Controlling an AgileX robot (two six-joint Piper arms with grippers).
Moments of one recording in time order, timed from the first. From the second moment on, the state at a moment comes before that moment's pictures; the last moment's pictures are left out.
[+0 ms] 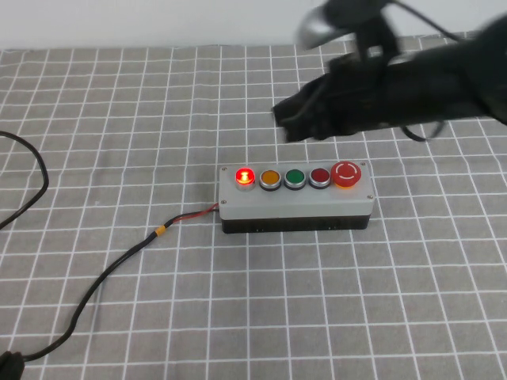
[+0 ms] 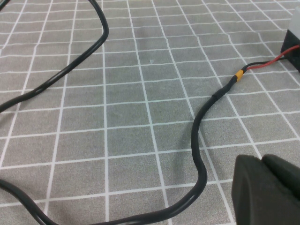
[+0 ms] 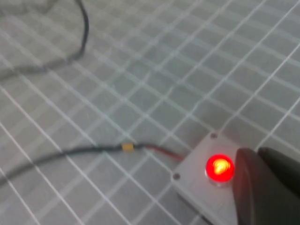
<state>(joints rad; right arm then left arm) 0.50 1.65 -1.35 0.83 0.54 -0.75 -0.13 -0.01 0.03 -0.07 0.39 0.12</state>
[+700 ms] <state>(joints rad) 0.70 2.04 -1.91 0.07 0.95 -0.21 -0.13 -0.01 0.03 -0.07 0.39 0.12</state>
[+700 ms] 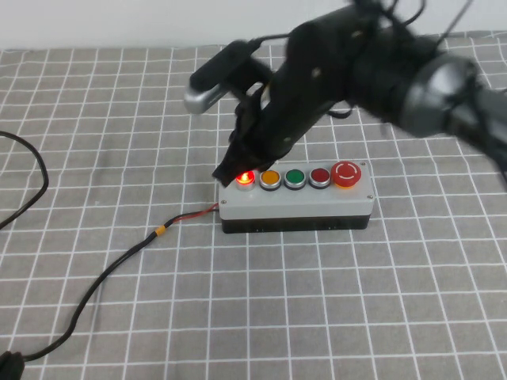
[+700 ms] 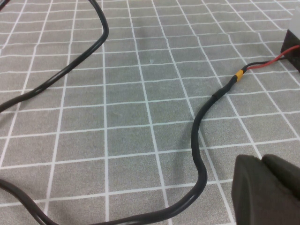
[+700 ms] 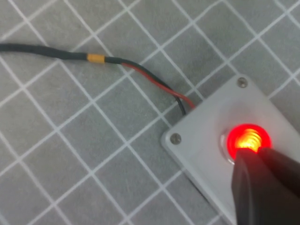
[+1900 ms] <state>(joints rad) 0.71 2.19 -2.00 -0.03 0.91 -0.14 -0.13 -0.01 0.03 -0.07 0.39 0.12</state>
